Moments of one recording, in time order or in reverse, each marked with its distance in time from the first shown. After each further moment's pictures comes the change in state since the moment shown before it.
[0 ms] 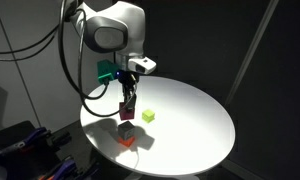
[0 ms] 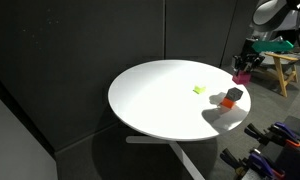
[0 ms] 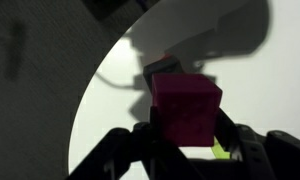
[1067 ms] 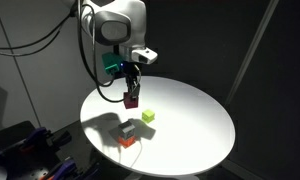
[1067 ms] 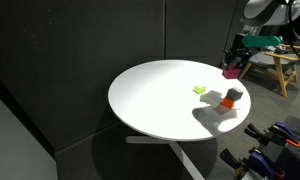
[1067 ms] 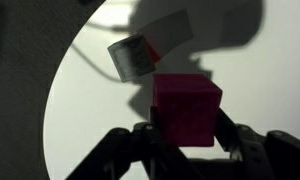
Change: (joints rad) arm 0.044 0.032 0.028 0.085 0.049 0.000 0.007
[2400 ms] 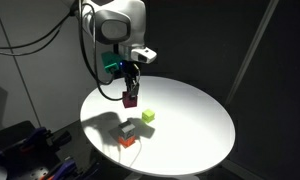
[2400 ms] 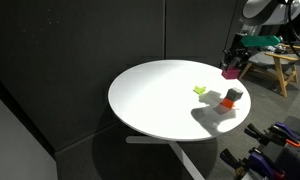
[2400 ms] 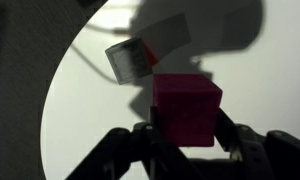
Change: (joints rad) arm 0.005 0.000 0.006 0.005 0.000 -0.017 0.000
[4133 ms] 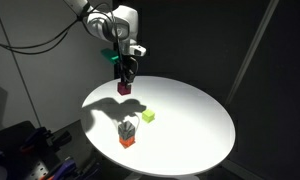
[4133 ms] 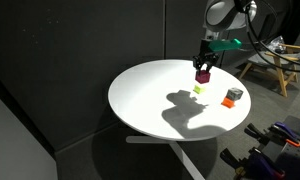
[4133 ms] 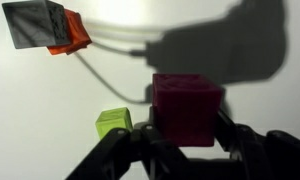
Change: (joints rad) arm 0.151 0.218 0.093 0.244 0.000 -0.077 0.000
